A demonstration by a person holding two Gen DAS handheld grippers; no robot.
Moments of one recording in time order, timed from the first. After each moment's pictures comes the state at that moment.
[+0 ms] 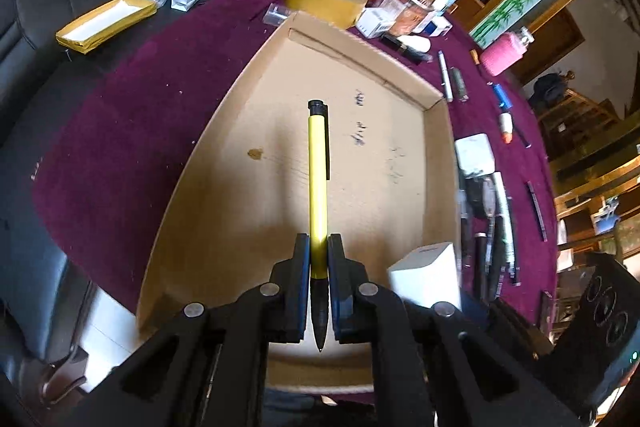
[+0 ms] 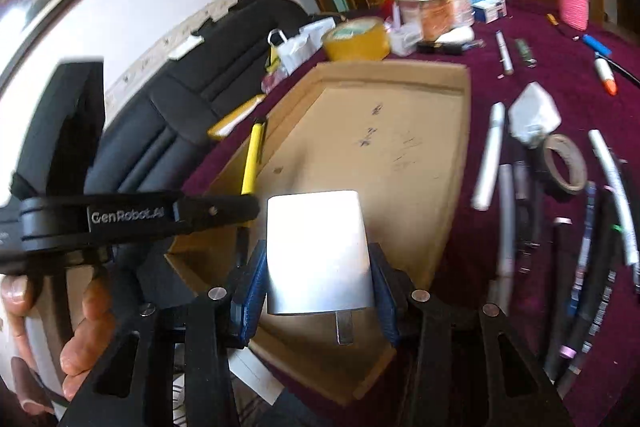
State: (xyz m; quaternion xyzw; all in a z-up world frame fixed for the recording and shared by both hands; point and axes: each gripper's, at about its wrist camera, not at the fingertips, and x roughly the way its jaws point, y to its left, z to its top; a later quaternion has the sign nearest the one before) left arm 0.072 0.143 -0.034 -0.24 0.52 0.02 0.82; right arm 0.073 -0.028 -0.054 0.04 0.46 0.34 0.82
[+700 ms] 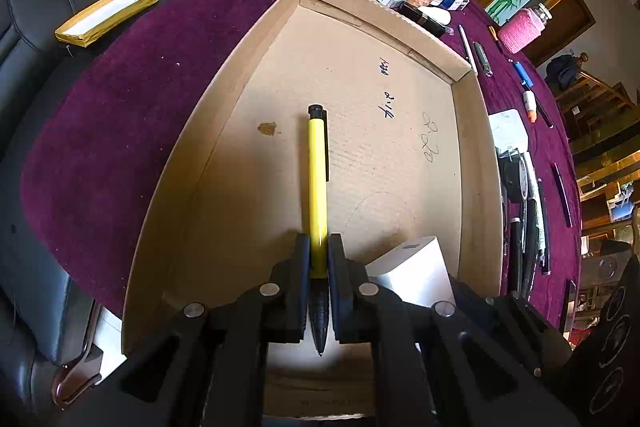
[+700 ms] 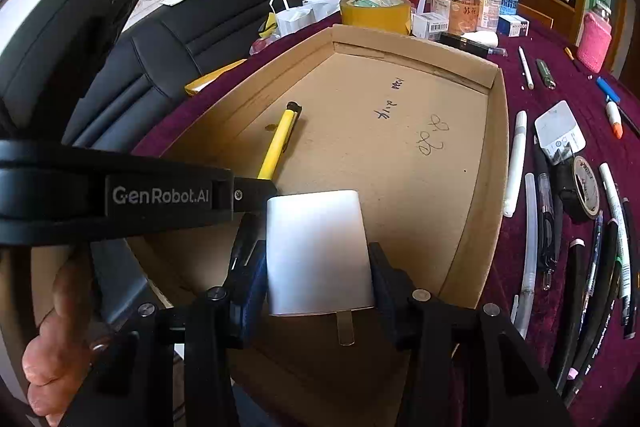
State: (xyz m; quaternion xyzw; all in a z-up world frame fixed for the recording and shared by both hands) left arm 0.076 0.142 -0.063 -0.22 0.55 0.03 0.81; right arm 0.064 0.014 -0.082 -0.08 0.45 0.31 0.83
